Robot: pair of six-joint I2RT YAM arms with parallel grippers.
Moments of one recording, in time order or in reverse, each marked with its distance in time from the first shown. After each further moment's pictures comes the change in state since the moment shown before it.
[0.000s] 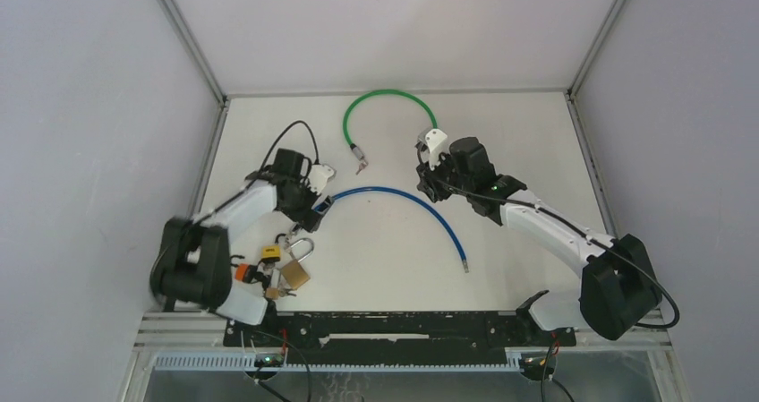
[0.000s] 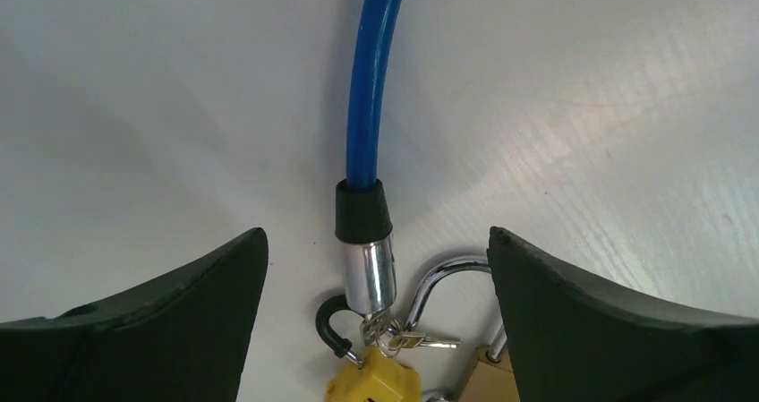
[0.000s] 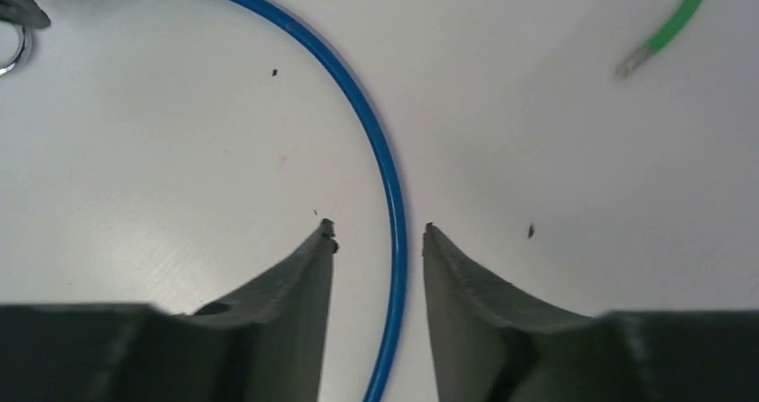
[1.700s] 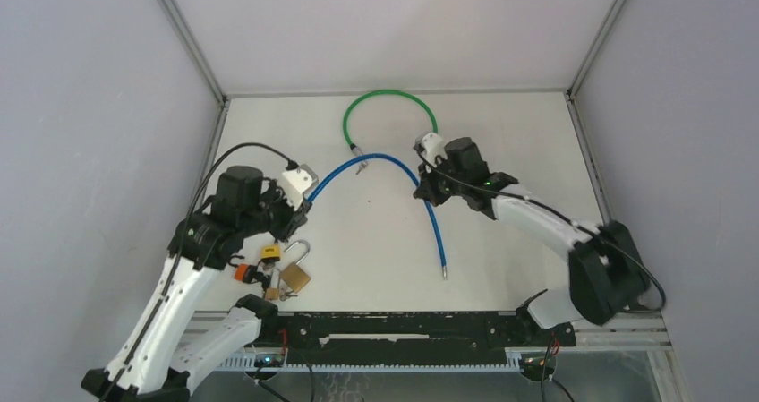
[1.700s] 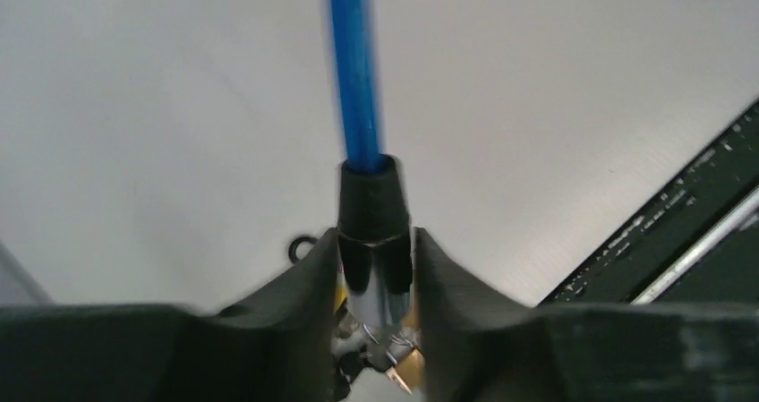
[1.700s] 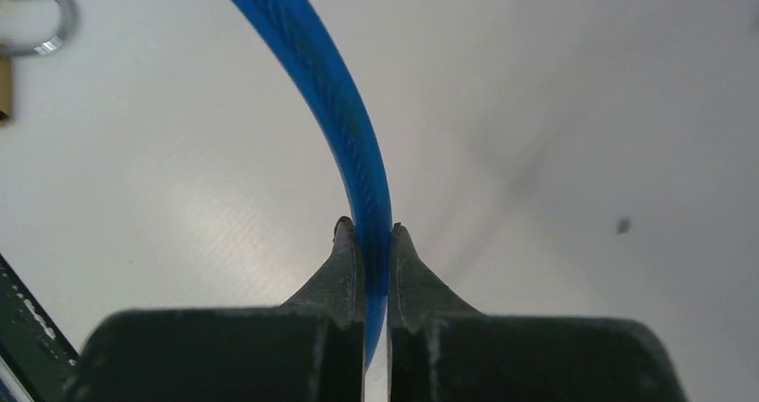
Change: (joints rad) left arm -0.182 -0.539 0.267 -0.490 0.056 -0.077; right arm -0.024 0.176 0.015 -0.024 -0.127 0.141
